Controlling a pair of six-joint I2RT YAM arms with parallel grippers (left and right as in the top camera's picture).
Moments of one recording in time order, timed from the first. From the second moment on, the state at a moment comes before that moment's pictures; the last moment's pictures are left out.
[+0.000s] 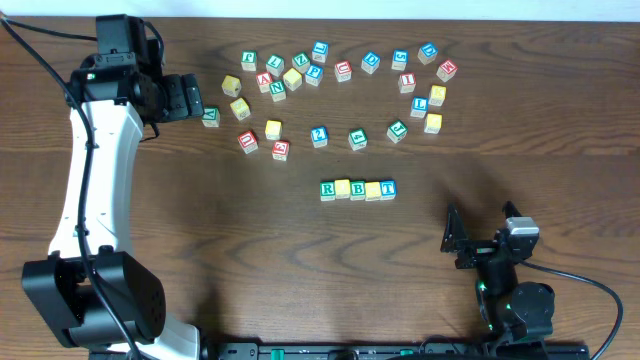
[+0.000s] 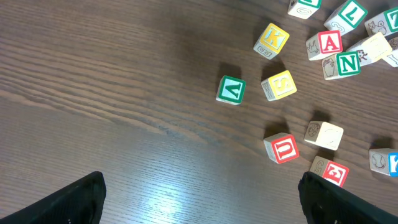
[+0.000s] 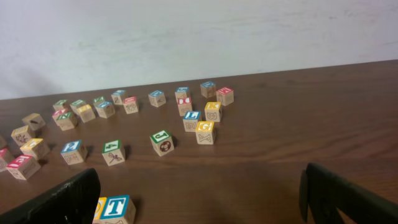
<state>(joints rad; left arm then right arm) 0.10 1.72 1.61 -0.96 -0.01 -0.11 0.12 0.02 0.01 -0.07 0.02 0.16</state>
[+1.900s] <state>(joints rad) 0.02 0.14 0.04 0.26 -0.01 -0.11 0.12 0.02 0.01 -0.07 0.02 0.16</state>
